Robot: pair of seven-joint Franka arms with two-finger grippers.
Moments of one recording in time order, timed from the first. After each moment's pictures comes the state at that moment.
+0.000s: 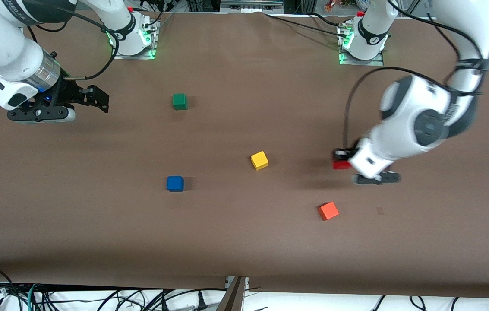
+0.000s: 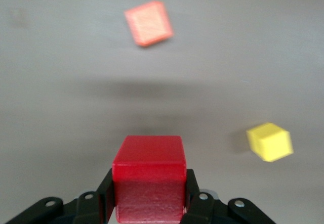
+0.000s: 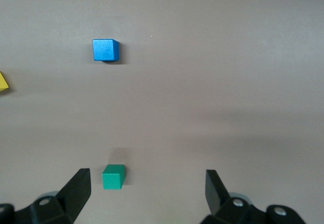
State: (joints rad) left arm 0.10 0.44 -0.51 -1.62 0.03 1.94 -0.49; right arm 0.33 0.00 -0.12 -1.74 0.03 1.70 0.18
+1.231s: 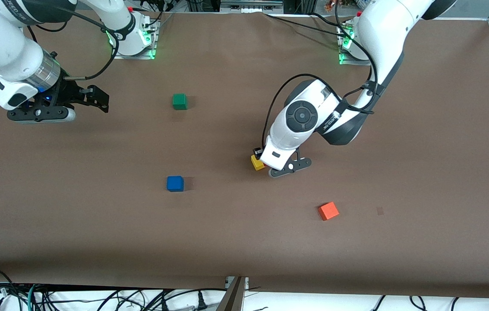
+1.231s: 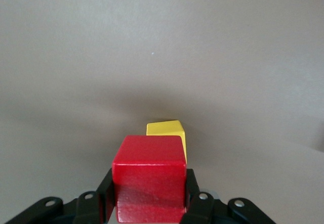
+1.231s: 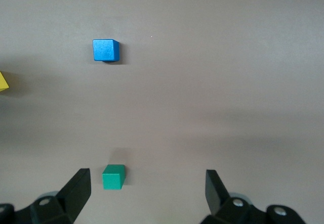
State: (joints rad) left arm -0.26 0.70 -0.46 -1.43 0.14 2.06 -1.07; right arm 0.33 0.00 -0.12 -1.74 0.03 1.70 0.18
